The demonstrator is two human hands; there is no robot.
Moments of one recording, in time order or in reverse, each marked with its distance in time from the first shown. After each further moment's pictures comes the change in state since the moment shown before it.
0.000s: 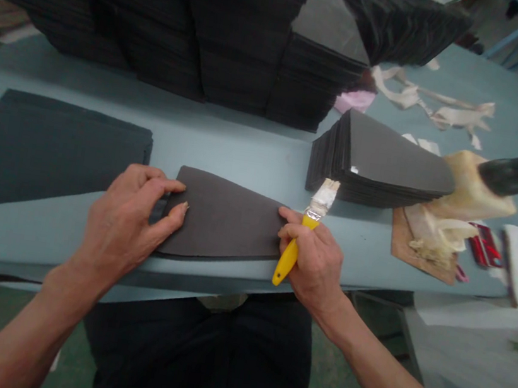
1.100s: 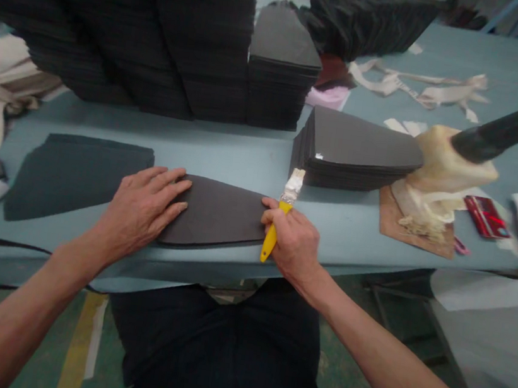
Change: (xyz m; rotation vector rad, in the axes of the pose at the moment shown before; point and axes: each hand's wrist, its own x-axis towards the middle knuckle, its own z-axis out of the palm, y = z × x) left_hand 0.021 -0.005 -0.015 0.209 -0.199 0.258; right_hand -0.008 0.002 0.014 -0.028 0.065 0.059
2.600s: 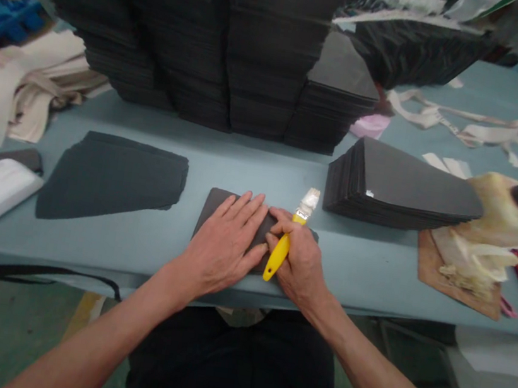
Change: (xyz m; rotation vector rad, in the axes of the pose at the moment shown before) left_hand 0.024 0.073 0.024 -0.085 -0.068 0.062; right_hand 0.024 -0.025 0.035 0.396 -0.072 0.120
